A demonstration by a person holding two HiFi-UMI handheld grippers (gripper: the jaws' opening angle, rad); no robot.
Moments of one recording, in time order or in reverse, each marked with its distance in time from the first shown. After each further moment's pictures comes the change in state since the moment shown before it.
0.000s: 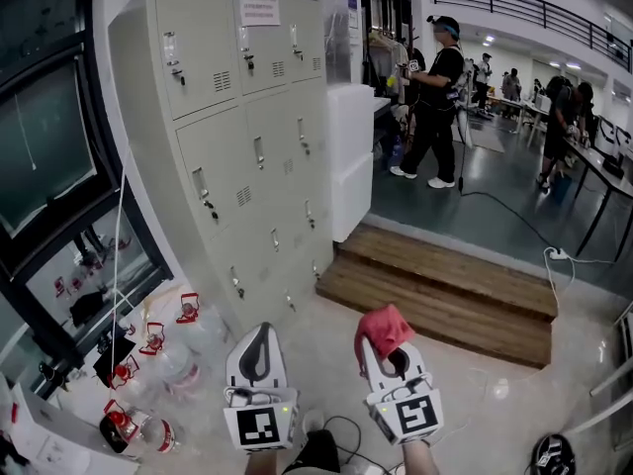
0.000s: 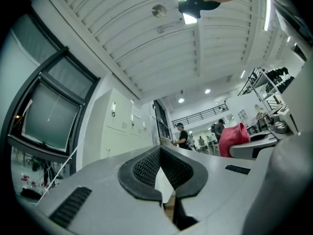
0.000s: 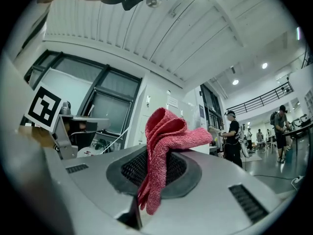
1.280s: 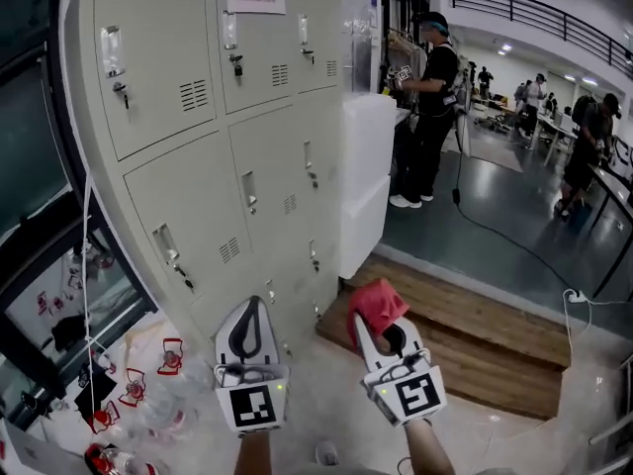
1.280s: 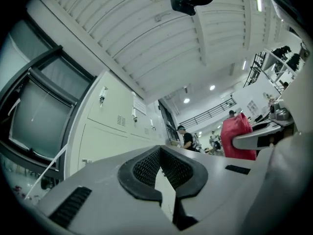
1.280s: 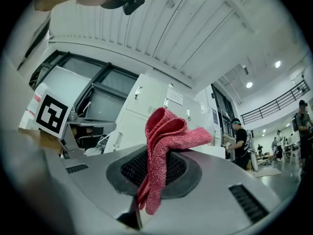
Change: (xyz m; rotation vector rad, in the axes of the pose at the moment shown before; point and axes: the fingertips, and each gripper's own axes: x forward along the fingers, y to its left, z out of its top) left arm 0.330 0.089 -0.054 0.080 -0.080 0.095; right arm 0.321 -0.143 -0.034 -0.040 -0.092 0.123
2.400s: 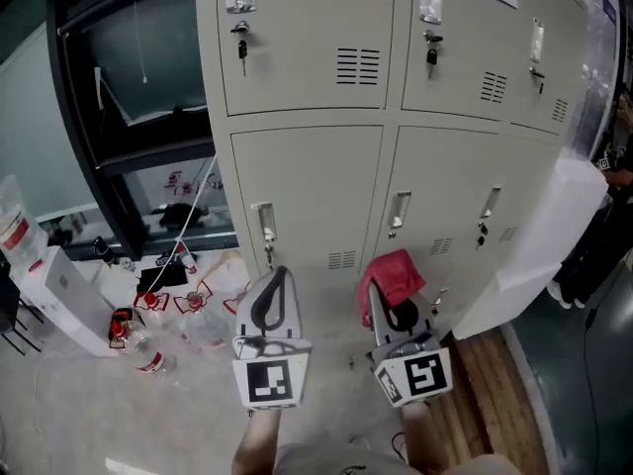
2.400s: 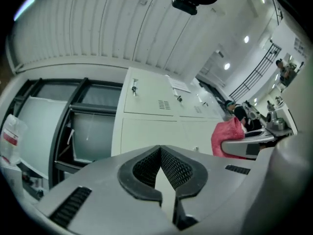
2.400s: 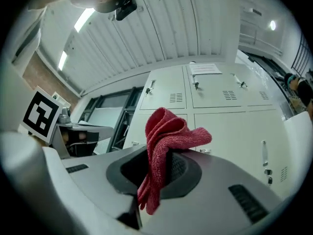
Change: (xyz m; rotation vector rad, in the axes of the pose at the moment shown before) left arm 0.078 0.115 -0.048 0.215 0.120 0.664; right arm 0.253 0.032 -0.049 0.252 -0.193 0.653
